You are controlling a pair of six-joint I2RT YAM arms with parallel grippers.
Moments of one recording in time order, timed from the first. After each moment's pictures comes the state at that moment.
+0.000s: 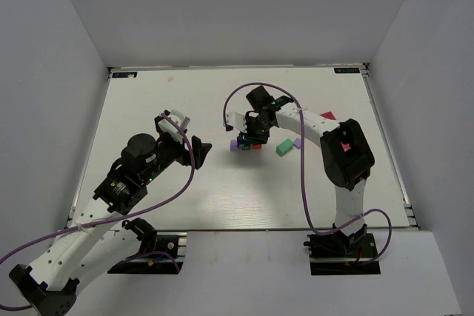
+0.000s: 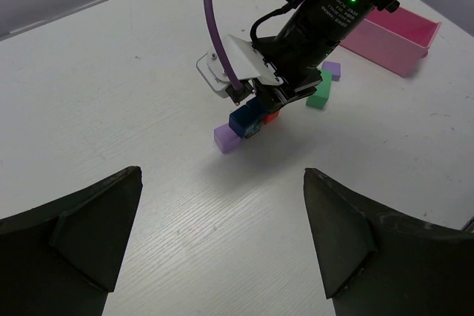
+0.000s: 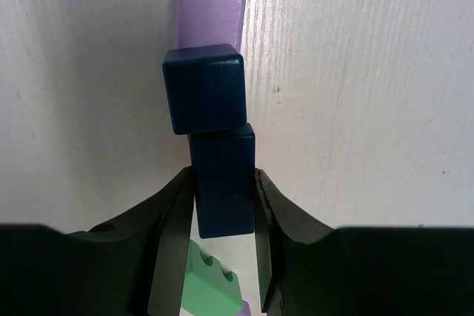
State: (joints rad) left arm -0.63 0.70 0.77 -0.26 0.00 -0.05; right arm 0.64 1.97 1.51 -0.69 -0.28 -0.98
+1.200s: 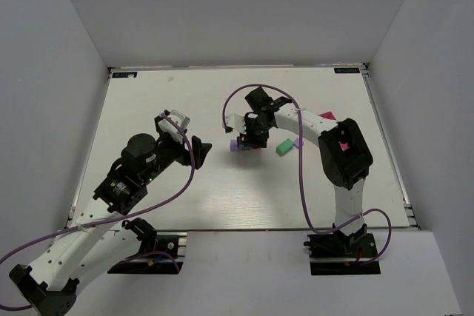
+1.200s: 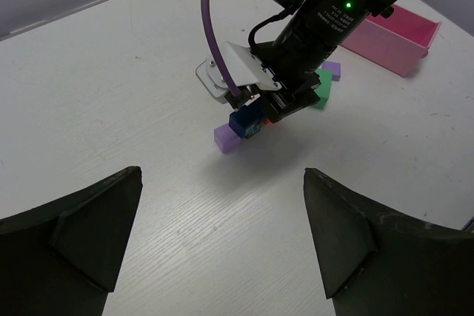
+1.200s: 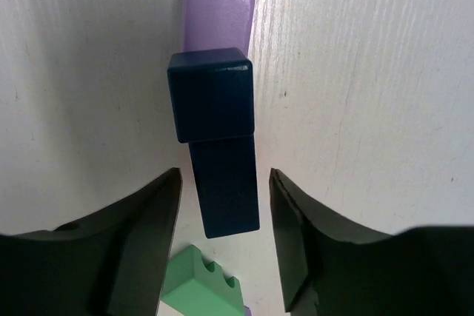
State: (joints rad) left arm -0.63 0.70 0.77 -0.26 0.00 -0.05; right arm 0.65 1.99 1.51 -0.69 -0.28 -0.98
